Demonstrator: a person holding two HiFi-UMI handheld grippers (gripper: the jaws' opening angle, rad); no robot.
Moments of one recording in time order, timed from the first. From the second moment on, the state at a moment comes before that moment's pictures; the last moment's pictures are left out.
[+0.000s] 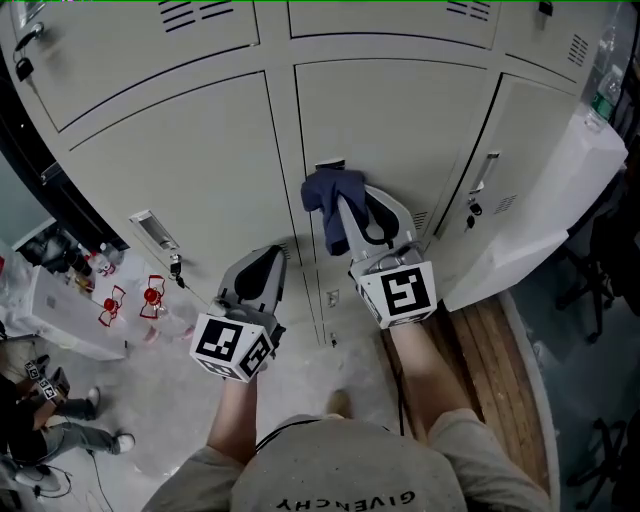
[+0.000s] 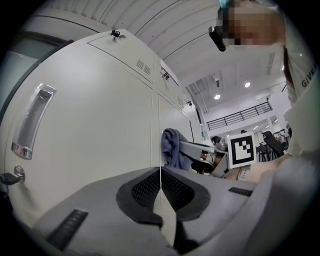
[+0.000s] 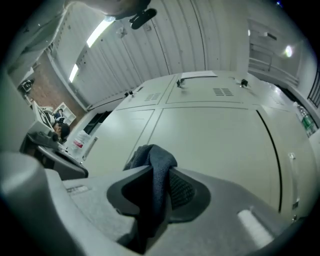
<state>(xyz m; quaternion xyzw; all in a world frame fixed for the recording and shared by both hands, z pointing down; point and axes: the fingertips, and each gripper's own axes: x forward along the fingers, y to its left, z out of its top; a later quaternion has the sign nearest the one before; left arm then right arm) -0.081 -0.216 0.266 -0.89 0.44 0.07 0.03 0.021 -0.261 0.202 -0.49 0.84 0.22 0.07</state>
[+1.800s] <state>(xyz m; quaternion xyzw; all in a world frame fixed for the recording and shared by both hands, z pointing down) -0.088 -0.211 0.285 -0.89 0.45 0.06 0.01 -0.018 -0.255 0.284 -0.46 0.86 0.21 0.00</state>
